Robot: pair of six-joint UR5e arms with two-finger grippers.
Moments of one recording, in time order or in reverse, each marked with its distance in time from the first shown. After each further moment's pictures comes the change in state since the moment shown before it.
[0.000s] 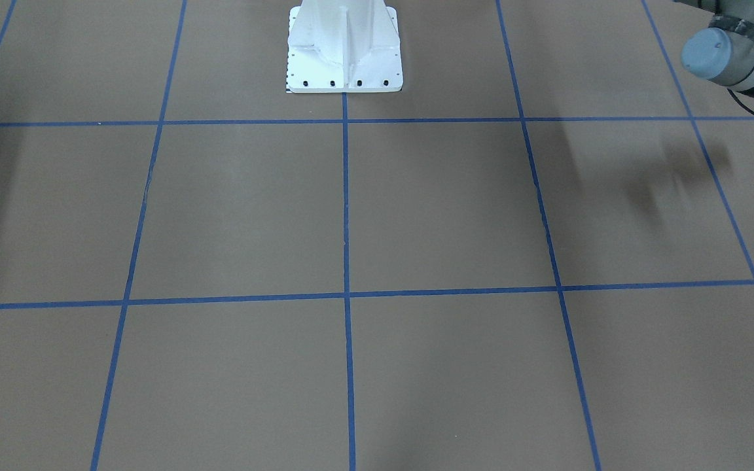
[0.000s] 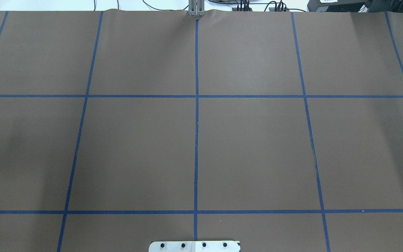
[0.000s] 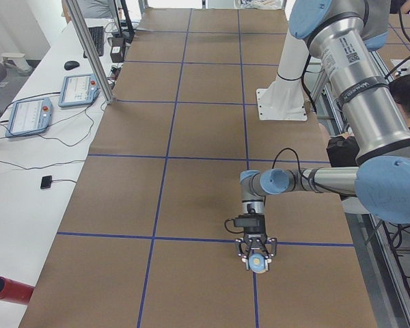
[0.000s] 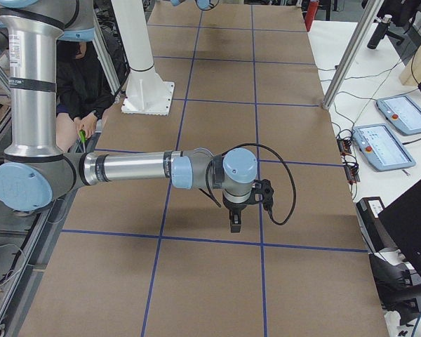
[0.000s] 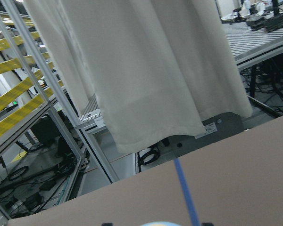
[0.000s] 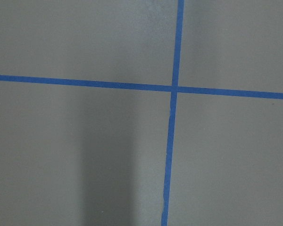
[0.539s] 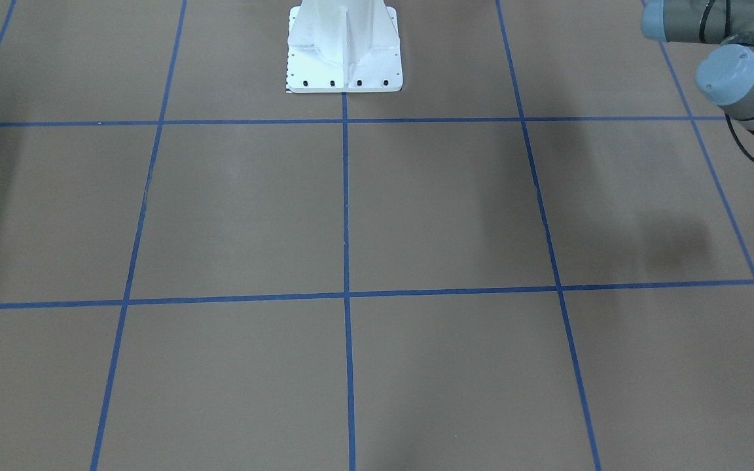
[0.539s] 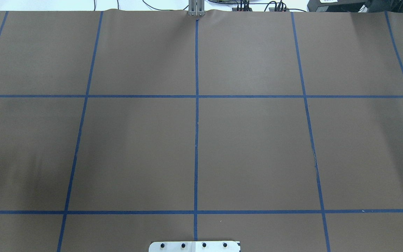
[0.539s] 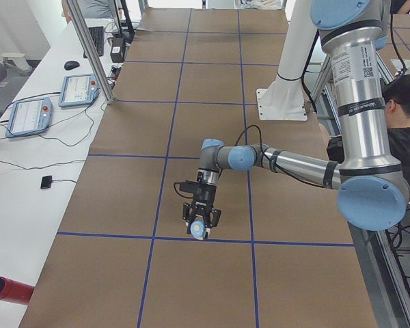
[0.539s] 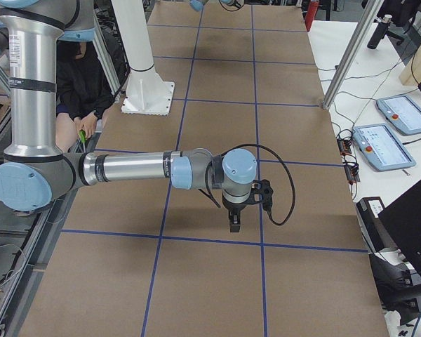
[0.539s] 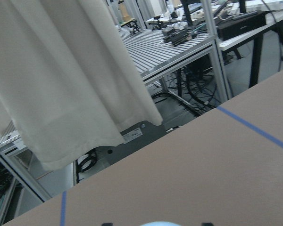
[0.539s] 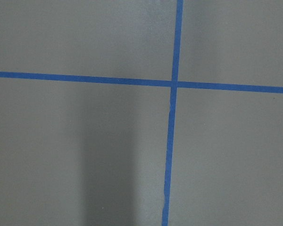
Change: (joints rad) left arm -0.202 -0.346 0.023 -0.049 0.094 0.403; right arm -0.001 0.000 0.006 0.000 0.011 0.000
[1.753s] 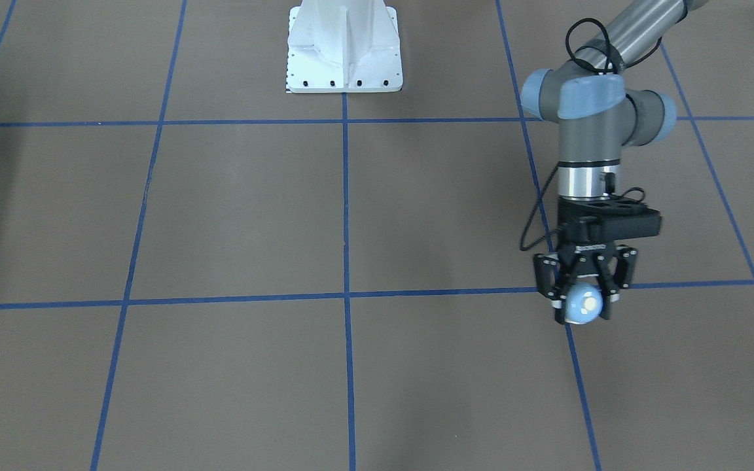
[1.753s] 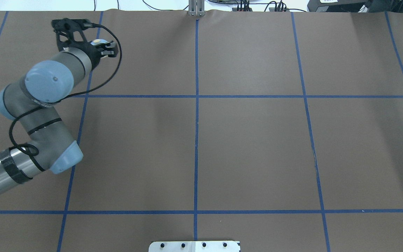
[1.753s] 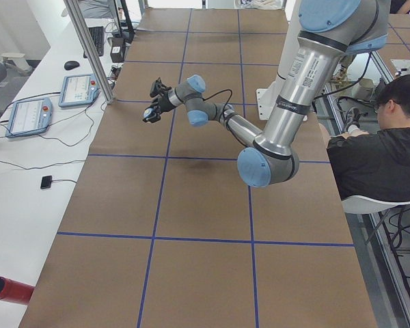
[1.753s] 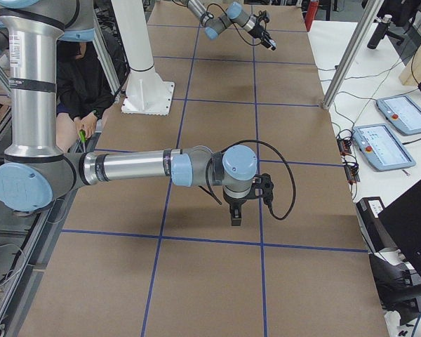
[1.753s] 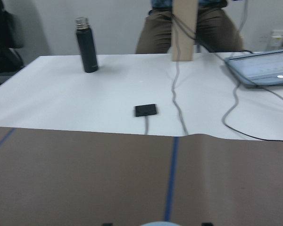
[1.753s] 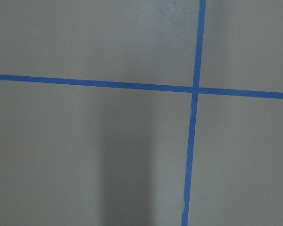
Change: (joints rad) left arm 0.210 -0.559 0.314 -0.853 0.002 0.591; right arm -0.002 0.003 0.013 -0.001 0.046 0.002
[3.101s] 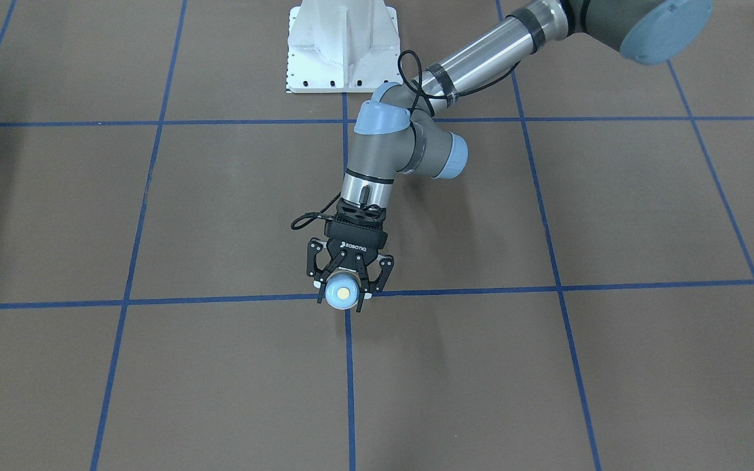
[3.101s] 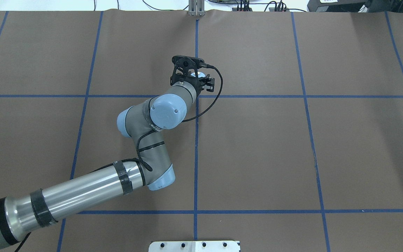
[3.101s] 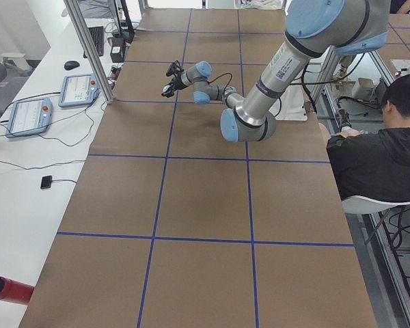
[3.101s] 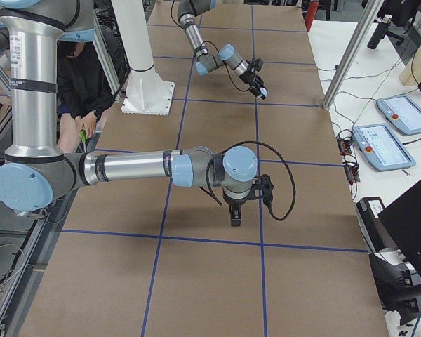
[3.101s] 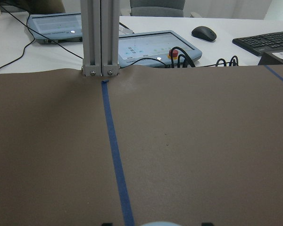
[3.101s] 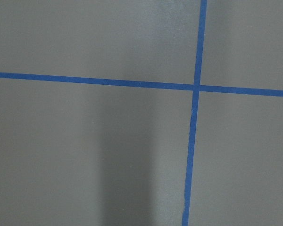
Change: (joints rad) left arm 0.198 -0.439 0.524 -0.168 0.041 0.036; right arm -0.005 -0.001 -0.003 0.000 0.000 0.000
